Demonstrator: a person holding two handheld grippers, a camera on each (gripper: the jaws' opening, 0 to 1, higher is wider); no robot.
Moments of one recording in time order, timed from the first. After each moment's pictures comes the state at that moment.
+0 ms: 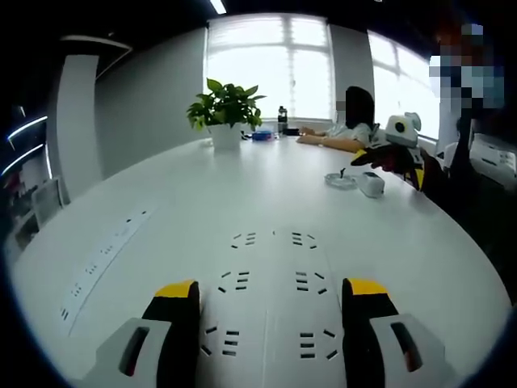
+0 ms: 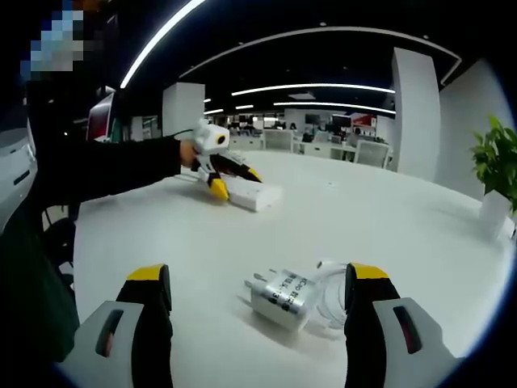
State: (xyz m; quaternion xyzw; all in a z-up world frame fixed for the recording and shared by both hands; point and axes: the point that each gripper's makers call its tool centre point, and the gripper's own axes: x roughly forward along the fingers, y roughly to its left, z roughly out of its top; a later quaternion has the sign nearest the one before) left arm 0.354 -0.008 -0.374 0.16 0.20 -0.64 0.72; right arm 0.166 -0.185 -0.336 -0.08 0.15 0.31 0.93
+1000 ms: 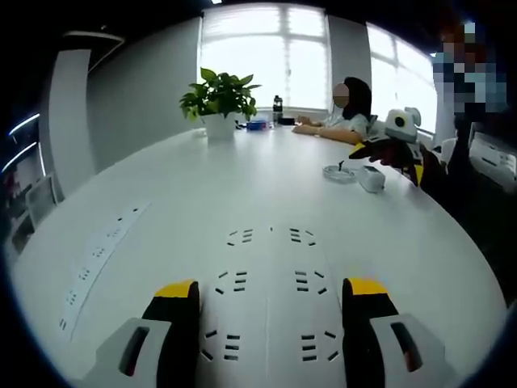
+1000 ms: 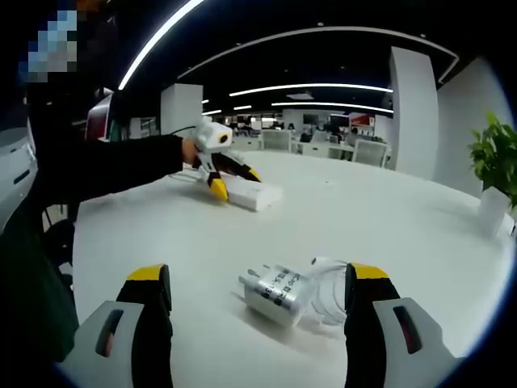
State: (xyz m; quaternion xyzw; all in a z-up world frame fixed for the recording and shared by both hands) left arm 0.353 -0.017 -0.376 0.18 0.23 -0.65 0.70; right arm 0.166 -0.193 -0.338 -0.07 0.15 0.31 0.94
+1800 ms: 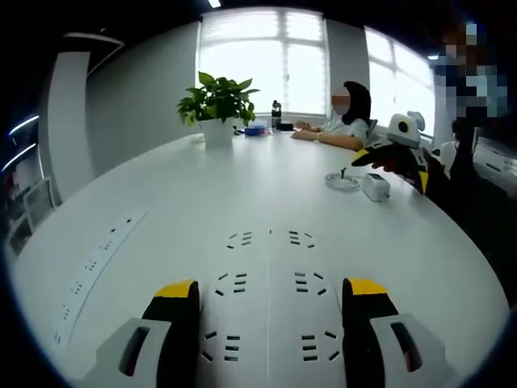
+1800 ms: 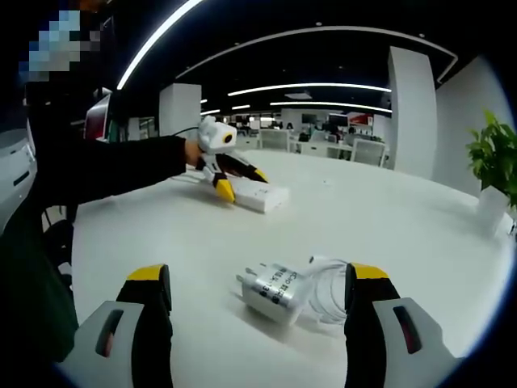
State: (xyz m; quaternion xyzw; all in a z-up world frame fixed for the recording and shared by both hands) left arm 0.356 -0.039 -0.375 0.17 0.21 -0.66 0.70; right arm 0.166 -0.194 -0.339 -0.08 0.15 0.31 0.94
